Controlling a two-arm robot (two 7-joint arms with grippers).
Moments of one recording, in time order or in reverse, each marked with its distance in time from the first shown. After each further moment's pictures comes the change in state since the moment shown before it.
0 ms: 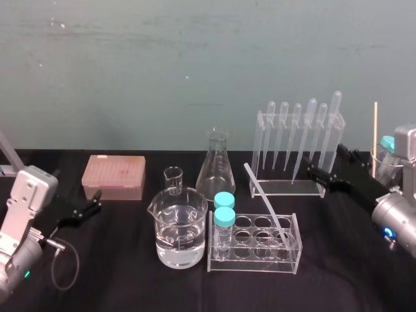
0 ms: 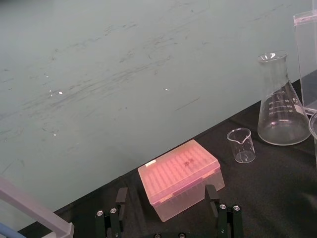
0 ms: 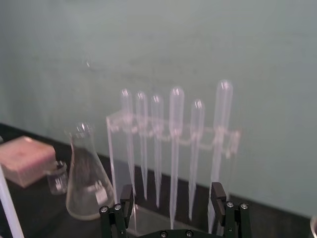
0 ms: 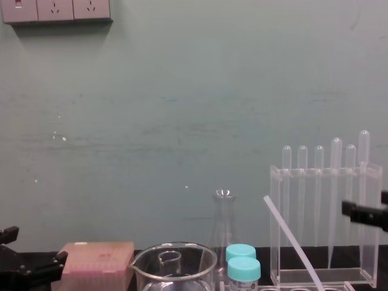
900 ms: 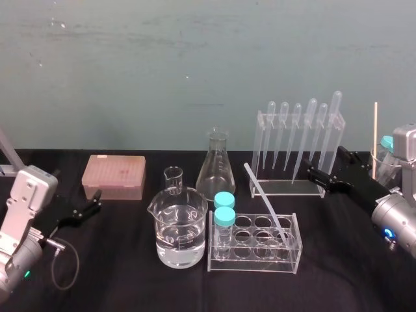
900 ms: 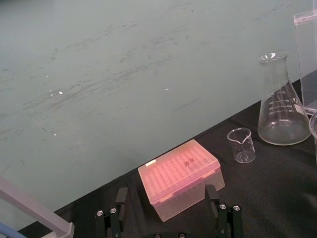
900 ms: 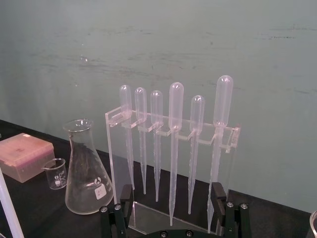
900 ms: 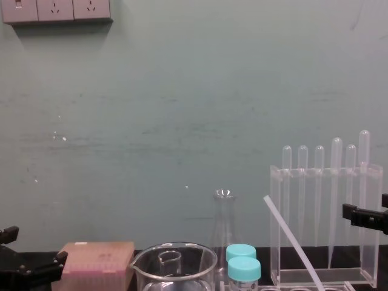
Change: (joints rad) left arm 0.000 0.000 0.000 0.000 0.000 0.000 0.000; right arm -0.004 0.002 0.000 -0.004 -0.007 0.017 -0.006
